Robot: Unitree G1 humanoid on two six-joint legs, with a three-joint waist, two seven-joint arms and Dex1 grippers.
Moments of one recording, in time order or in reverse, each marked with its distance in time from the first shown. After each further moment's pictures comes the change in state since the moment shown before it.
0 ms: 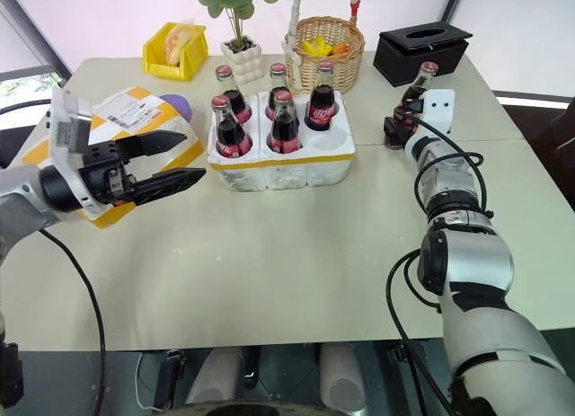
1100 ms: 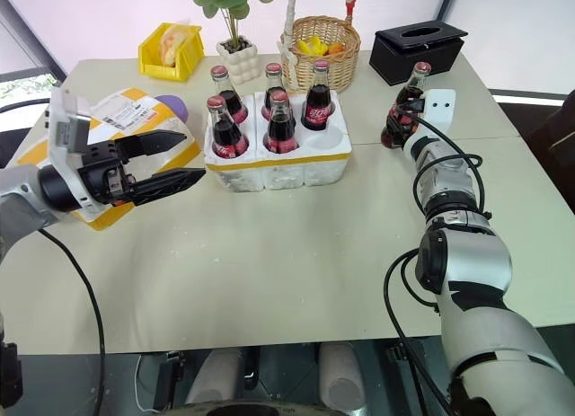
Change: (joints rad) left arm 0.000 0.003 0.000 -0.001 0.001 0.000 -0.004; right arm -0.002 0.007 -0.033 0.009 0.007 -0.015 0.030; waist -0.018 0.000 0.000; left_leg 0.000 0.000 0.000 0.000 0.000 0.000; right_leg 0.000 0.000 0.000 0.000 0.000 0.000
